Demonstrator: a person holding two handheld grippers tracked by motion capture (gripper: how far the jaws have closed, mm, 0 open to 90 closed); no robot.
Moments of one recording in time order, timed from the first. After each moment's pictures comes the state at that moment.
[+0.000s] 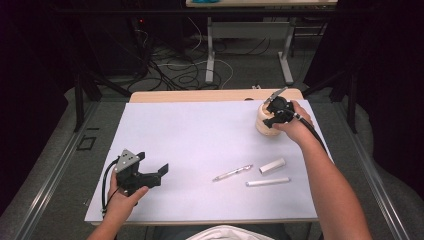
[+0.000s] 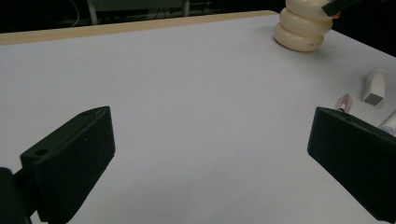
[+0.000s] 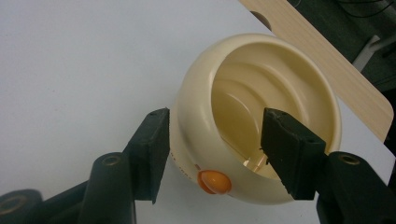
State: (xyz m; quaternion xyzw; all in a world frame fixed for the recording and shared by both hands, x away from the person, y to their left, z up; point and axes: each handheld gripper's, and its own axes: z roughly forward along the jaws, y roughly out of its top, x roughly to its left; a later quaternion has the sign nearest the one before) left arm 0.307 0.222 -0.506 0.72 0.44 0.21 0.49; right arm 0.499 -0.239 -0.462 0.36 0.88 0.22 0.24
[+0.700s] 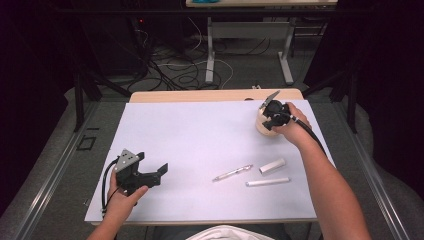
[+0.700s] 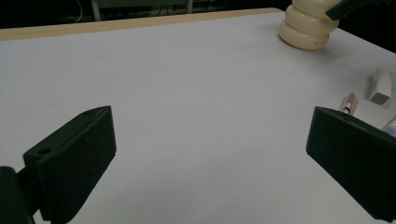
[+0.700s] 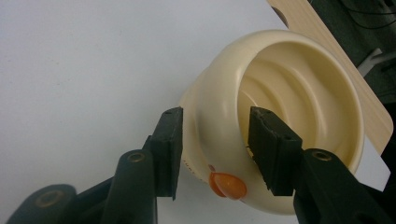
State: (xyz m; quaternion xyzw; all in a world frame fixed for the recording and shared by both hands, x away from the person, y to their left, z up) left arm 0.308 0.224 -0.507 0.72 0.44 0.21 0.49; right arm 0.497 -0.230 -0.468 0.31 0.90 0.18 0.23
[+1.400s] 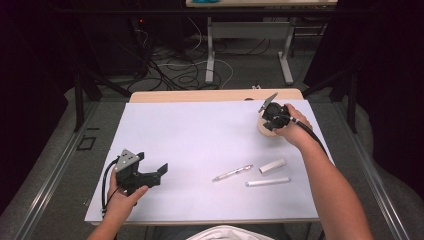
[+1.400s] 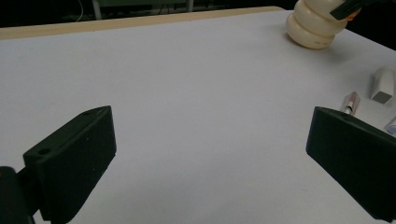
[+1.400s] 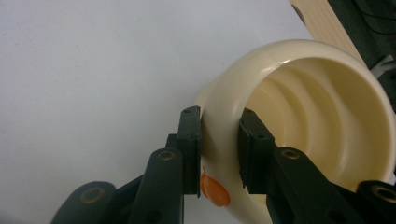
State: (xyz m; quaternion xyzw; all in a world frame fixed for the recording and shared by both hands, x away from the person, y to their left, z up) left arm 0.309 0.224 -0.508 0.72 0.45 0.21 0.49; right arm 0.491 -0.227 -0.468 0.28 0.92 0.16 0.22
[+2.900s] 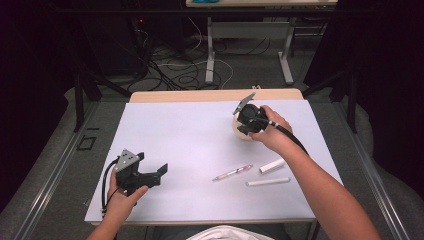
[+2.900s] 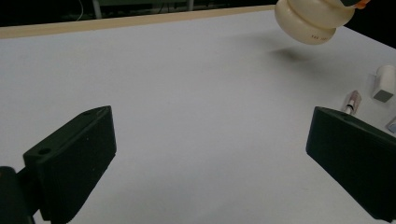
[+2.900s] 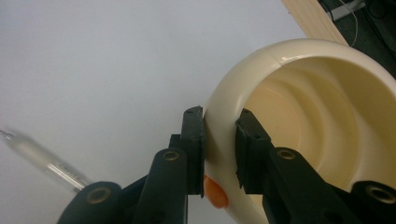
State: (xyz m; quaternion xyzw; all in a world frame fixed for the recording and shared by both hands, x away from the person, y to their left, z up) left arm 0.309 0.224 -0.508 0.72 0.45 0.21 0.49; right arm 0.449 -0.144 -0.432 0.25 0.92 0.23 0.19
